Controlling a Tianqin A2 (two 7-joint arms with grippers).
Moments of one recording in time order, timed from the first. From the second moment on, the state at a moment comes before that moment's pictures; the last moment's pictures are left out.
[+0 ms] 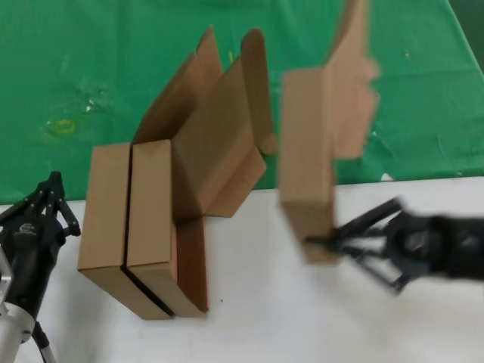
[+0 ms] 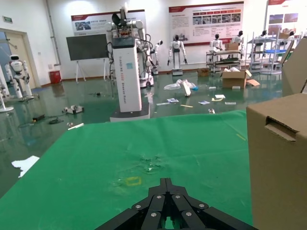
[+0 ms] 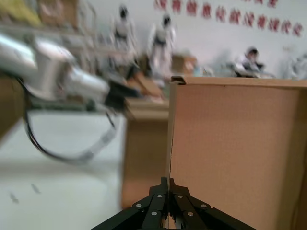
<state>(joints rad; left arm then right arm) 0.00 -0.30 1.60 -1.60 -1.80 0.00 0.00 0.29 0.78 -1.69 1.50 2.06 -1.20 -0.22</state>
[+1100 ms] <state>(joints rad) 0.00 -0.30 1.60 -1.60 -1.80 0.00 0.00 1.33 0.47 -2.47 0.79 0.88 -1.09 0.13</state>
